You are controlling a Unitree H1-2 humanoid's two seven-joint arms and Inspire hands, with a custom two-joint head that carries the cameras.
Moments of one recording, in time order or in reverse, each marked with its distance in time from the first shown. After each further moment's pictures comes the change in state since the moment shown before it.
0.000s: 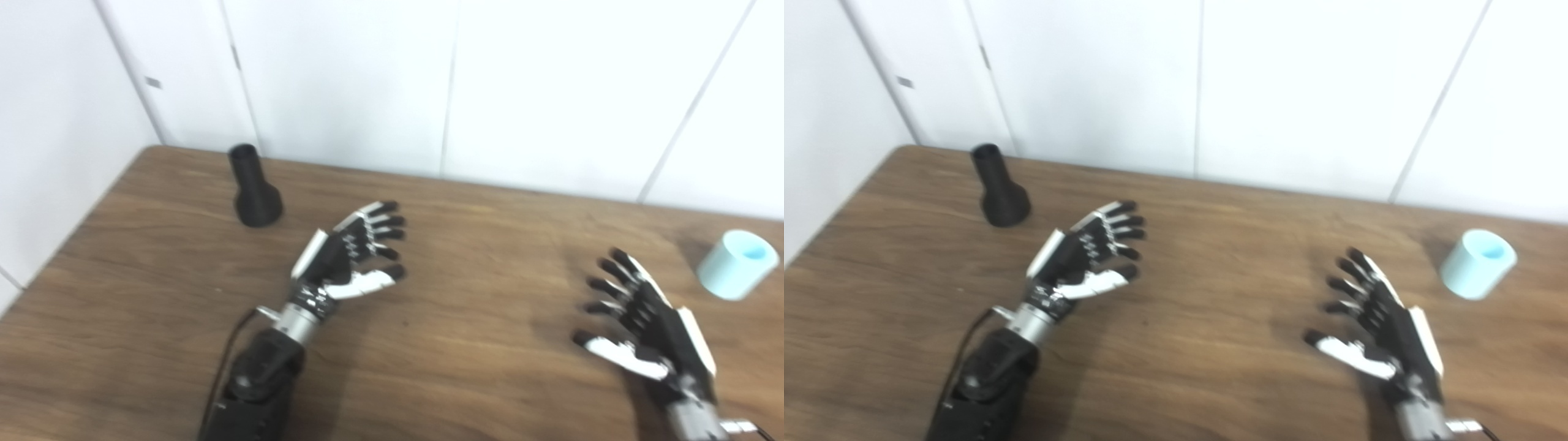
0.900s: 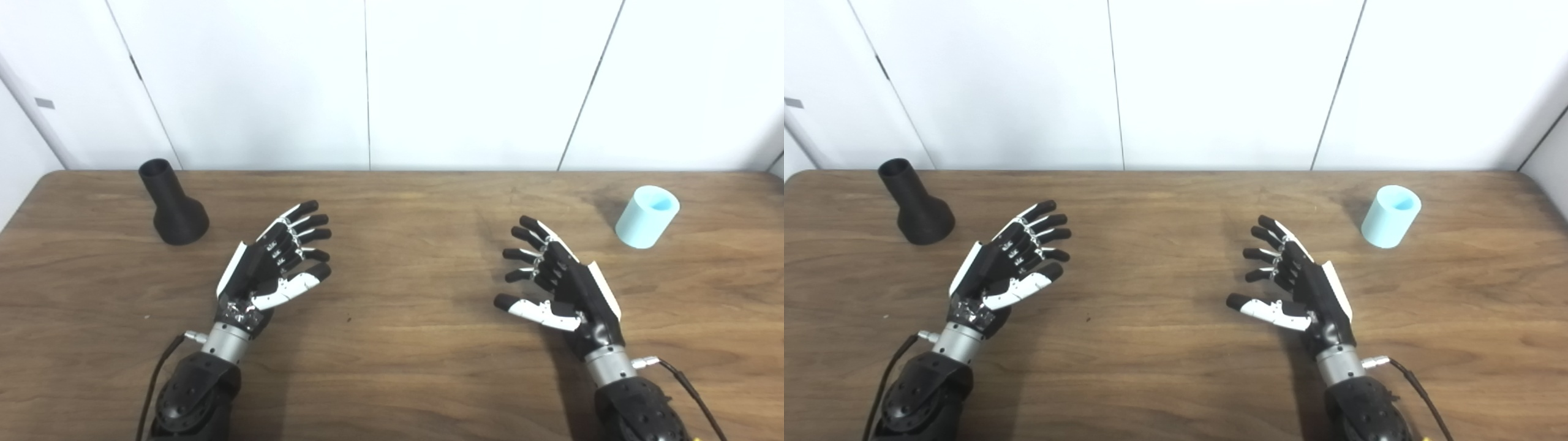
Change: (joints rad) left arm 0.020 0.044 0.022 -0.025 -0.091 0.045 -0.064; right arm 0.001 0.051 0.025 -0.037 -0.024 0.032 -0.023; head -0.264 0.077
